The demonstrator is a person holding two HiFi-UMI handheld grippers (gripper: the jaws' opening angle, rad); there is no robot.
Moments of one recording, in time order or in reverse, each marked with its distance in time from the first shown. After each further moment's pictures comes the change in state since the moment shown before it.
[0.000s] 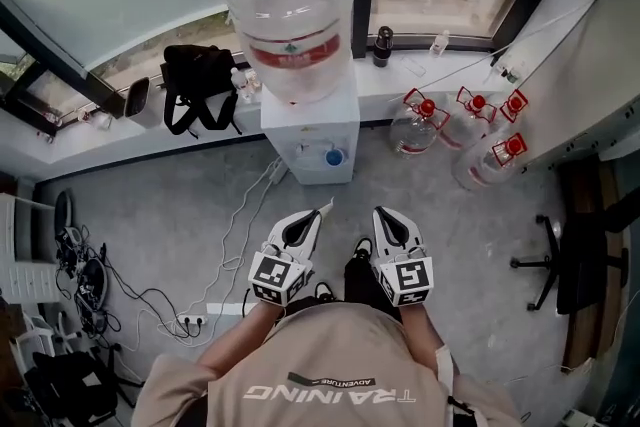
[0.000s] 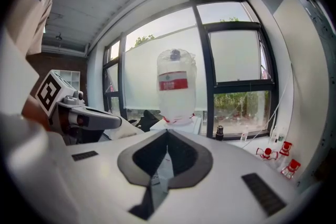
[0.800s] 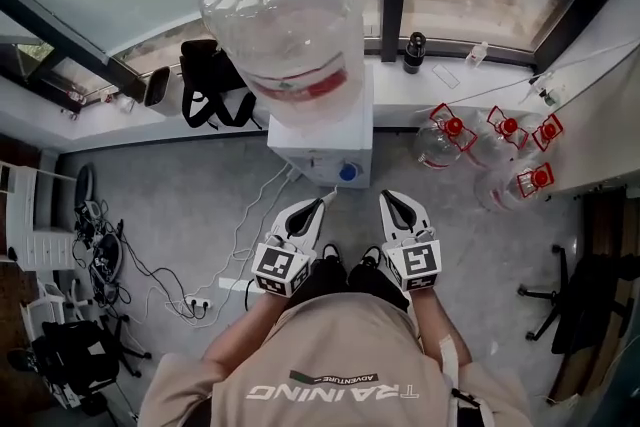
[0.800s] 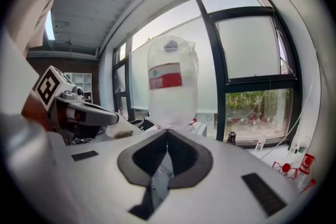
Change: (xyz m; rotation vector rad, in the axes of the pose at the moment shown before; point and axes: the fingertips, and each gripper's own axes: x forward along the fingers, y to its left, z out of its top) left arm 0.095 0.059 0.038 -0.004 0.019 0.157; right arm 0.111 -0.085 0.024 -0.023 0.000 0.166
